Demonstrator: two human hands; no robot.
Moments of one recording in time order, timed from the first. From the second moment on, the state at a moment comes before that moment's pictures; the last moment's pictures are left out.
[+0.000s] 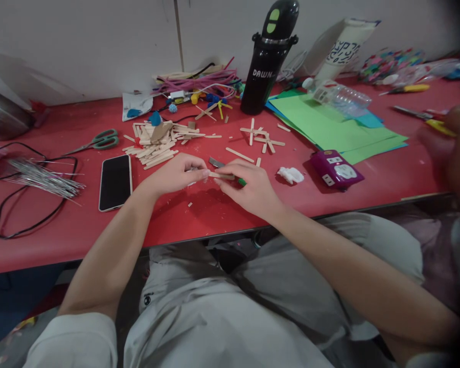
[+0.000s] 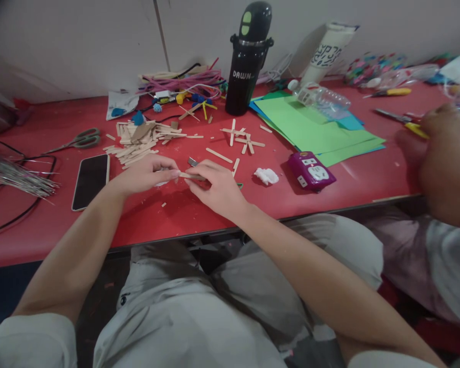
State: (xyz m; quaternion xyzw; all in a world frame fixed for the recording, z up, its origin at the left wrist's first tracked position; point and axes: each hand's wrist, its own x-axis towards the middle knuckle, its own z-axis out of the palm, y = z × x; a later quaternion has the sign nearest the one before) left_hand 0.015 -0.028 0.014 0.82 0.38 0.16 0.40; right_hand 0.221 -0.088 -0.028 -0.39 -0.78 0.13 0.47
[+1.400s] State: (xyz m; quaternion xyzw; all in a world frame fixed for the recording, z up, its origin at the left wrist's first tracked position) left_hand 0.021 -0.032 0.012 0.82 0.39 0.14 0.40; right_hand 0.217 -0.093 -0.026 -0.45 -0.74 0.33 0.37
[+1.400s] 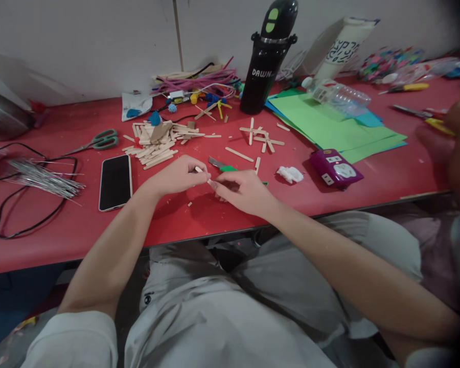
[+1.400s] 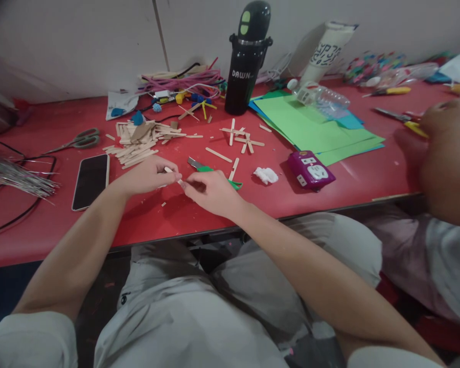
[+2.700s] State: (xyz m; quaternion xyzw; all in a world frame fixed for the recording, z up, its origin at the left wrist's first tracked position) left_hand 0.027 -0.031 0.010 0.77 0.38 0.19 0.47; right_hand 0.208 -0.097 -0.026 -0.39 -0.64 0.54 0.38
